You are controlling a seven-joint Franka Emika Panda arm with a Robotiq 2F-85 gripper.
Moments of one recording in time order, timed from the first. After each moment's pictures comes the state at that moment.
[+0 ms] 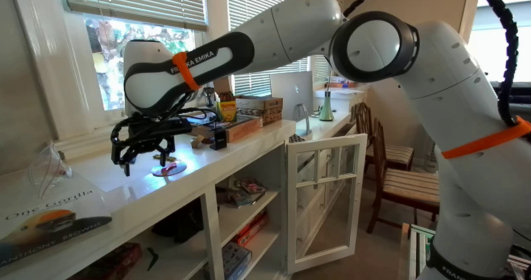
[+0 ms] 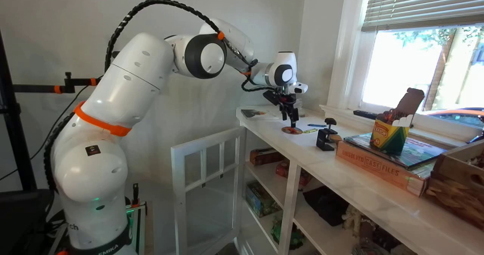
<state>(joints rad) 0.33 0.57 0.04 -1.34 -0.09 2.16 0.55</state>
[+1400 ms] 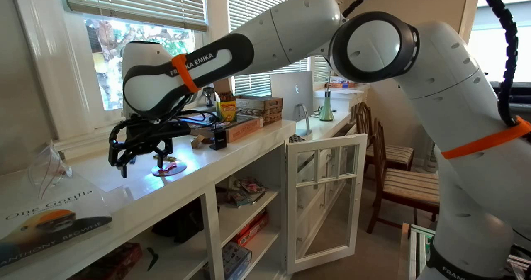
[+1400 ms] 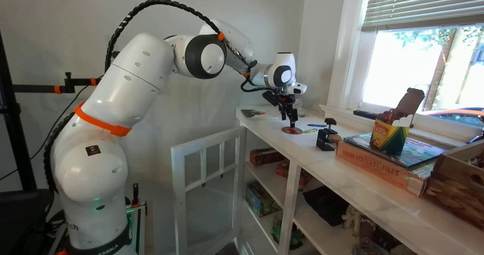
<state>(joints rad) 0.33 0.57 0.05 -1.35 -0.09 2.19 0.55</state>
